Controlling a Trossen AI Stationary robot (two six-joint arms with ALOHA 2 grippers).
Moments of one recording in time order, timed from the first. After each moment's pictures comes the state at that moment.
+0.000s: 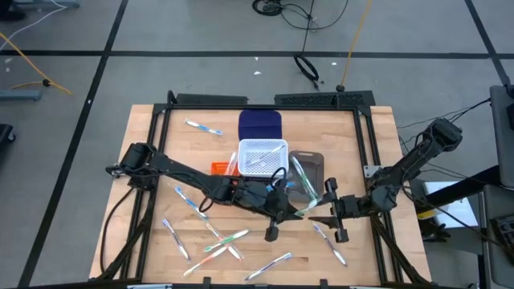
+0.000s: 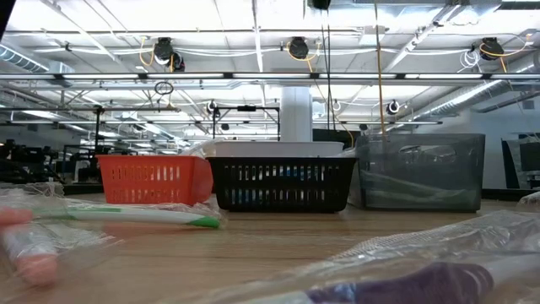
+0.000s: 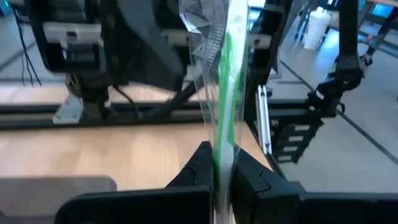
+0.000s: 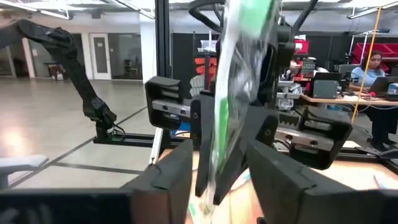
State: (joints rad) left arm -0.28 1.92 1.50 0.19 -0.02 -0.12; right arm 0.74 1.09 0.47 0.78 0.60 -0.07
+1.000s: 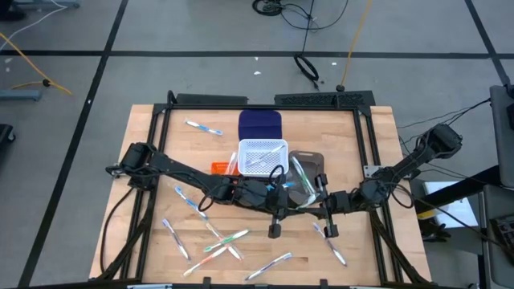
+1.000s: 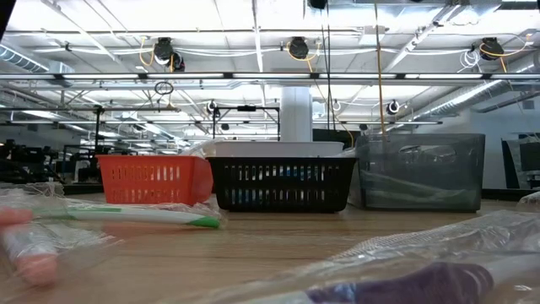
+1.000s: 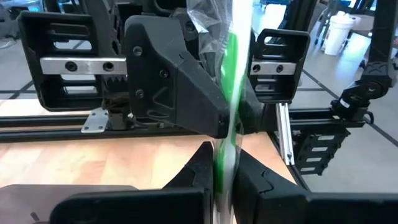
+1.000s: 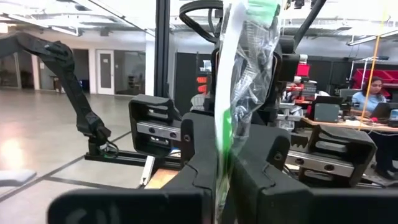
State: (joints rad) left arm -0.27 1.92 1.50 0.21 -0.10 -0.08; right arm 0.60 1.21 0.47 0.99 0.42 -0.14
